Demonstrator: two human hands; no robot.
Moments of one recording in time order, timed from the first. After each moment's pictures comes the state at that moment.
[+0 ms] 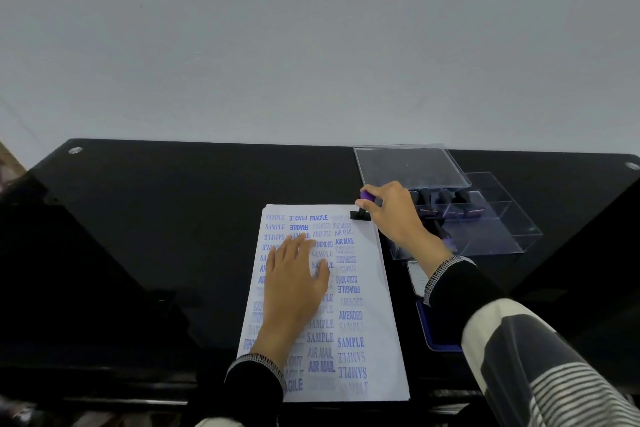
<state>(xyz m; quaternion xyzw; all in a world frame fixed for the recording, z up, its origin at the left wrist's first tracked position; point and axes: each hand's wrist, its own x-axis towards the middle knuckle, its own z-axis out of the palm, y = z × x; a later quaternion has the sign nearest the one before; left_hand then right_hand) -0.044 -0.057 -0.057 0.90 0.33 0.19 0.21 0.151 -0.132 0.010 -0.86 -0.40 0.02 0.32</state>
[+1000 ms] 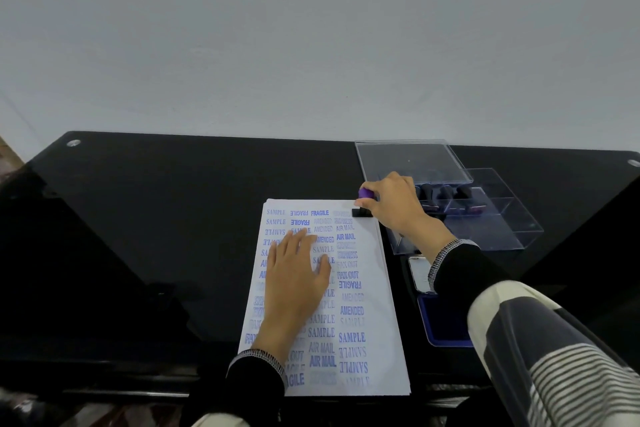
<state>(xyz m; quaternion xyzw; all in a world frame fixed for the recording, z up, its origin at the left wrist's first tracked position) -0.044 -0.057 -0.057 0.90 0.33 0.19 0.21 0.160 -0.125 0.016 -0.88 -0.45 -0.02 0.13</state>
